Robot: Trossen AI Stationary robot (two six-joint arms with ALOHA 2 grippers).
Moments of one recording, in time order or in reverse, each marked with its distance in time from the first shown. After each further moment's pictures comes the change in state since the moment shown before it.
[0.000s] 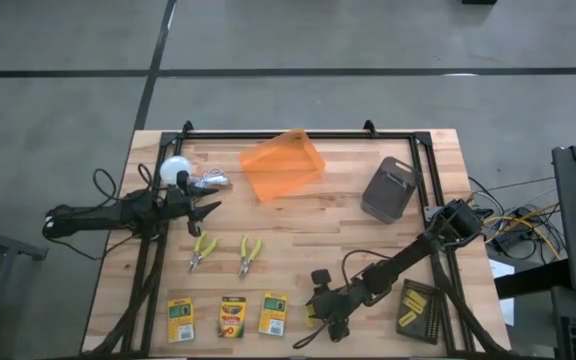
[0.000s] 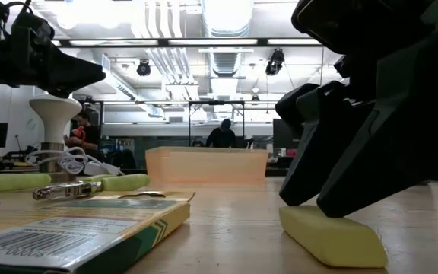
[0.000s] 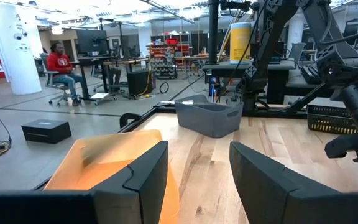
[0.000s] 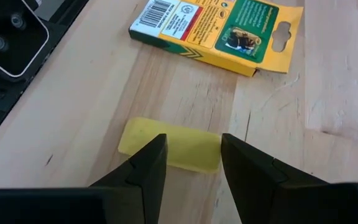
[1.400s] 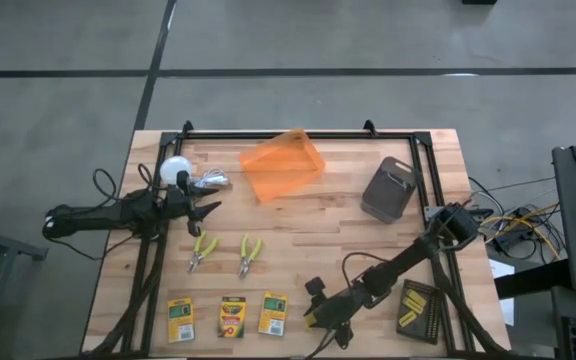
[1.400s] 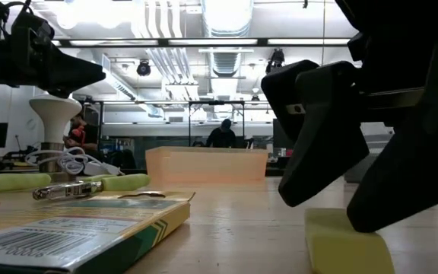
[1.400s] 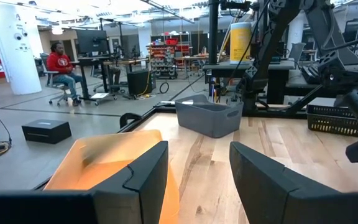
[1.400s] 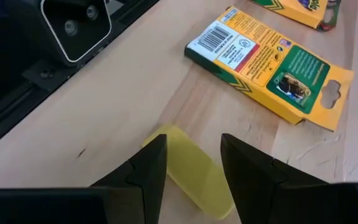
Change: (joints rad) left arm 0.000 0.000 0.000 0.000 0.000 0.000; right arm 0.005 0.035 -0.005 0.147 -0.065 -0.274
